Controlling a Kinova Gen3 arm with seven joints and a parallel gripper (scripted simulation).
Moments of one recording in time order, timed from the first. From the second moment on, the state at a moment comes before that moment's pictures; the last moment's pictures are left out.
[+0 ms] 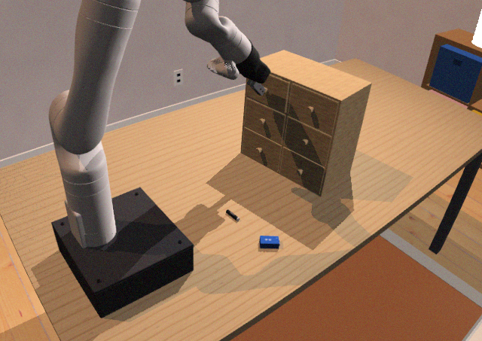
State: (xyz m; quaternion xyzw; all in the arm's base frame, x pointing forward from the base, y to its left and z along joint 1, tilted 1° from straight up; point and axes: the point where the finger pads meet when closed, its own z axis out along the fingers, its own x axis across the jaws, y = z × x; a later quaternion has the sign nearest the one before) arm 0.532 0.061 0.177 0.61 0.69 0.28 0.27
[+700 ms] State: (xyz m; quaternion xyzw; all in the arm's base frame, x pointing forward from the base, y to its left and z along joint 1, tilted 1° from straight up) arm 0.529 0.060 0.175 0.61 0.69 0.28 0.26
